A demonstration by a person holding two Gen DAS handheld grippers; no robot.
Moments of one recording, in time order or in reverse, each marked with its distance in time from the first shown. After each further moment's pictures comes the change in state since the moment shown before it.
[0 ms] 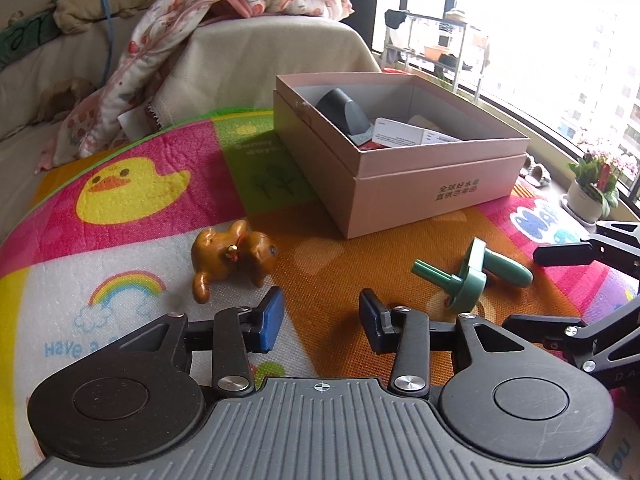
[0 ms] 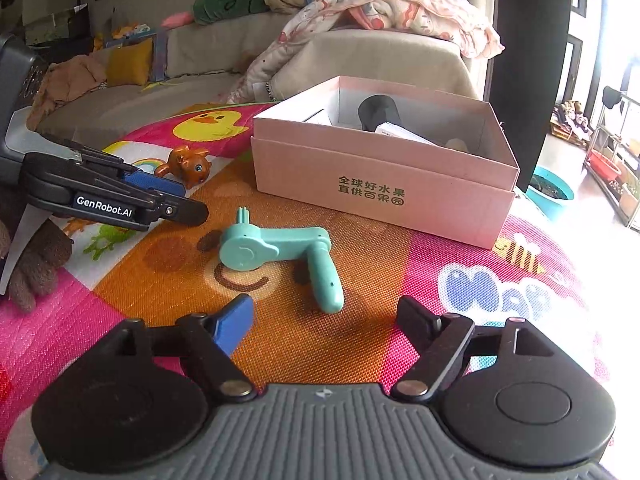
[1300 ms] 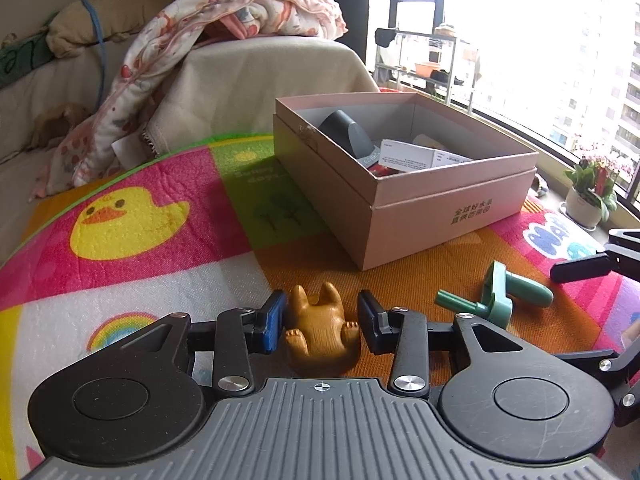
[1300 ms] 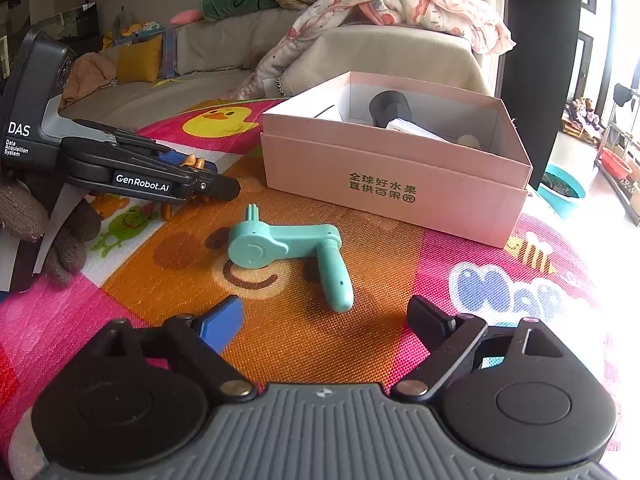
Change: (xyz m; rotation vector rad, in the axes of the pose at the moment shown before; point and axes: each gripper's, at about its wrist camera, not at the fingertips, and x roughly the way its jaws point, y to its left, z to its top) left arm 0.013 0.009 0.002 0.043 -0.072 0.008; right arm 0.004 -0.001 0.002 -0.006 0.017 0.045
